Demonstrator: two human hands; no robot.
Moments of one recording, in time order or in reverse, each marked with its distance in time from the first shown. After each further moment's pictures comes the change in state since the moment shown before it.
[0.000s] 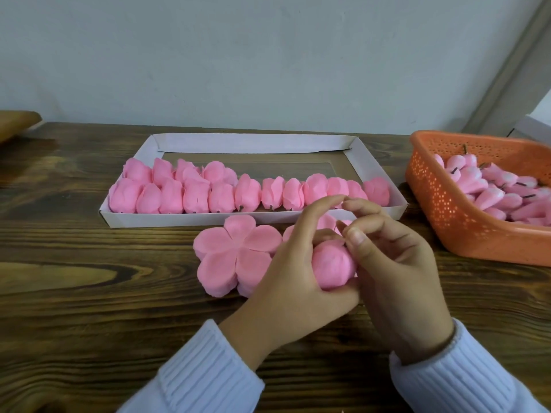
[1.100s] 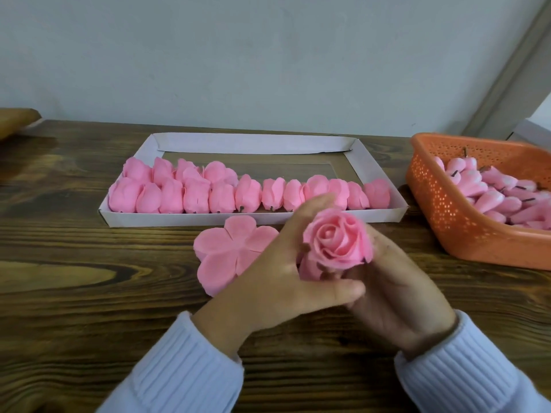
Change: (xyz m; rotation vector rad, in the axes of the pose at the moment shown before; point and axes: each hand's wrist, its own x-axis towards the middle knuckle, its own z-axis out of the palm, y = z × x) left_hand 0.005 0.001 -0.022 -0.140 -0.201 -0.017; right_hand 0.007 -0.005 -0.004 0.555 -0.437 0.408
